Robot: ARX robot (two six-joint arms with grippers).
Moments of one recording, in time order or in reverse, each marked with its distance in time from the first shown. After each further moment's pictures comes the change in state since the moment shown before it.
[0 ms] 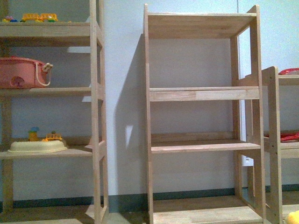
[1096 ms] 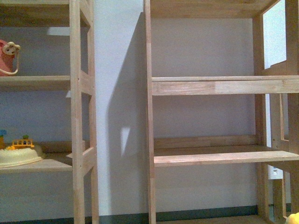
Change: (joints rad) left arm 0.000 0.000 0.000 0.000 0.000 0.000; right arm 0.000 0.000 0.000 0.000 -0.003 0.000
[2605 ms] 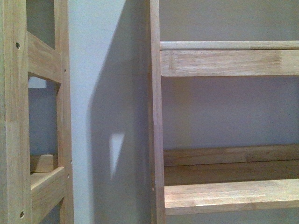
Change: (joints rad) left arm 0.001 0.001 0.000 0.000 0.000 0.000; right arm 0.056 0.206 0.177 0.032 0.335 0.045
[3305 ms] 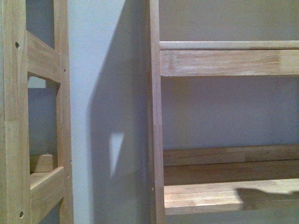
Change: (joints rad) left arm 0.000 0.000 0.000 0.000 0.000 0.000; right arm -0.083 0.545 0.915 0.093 -0.068 -0.129
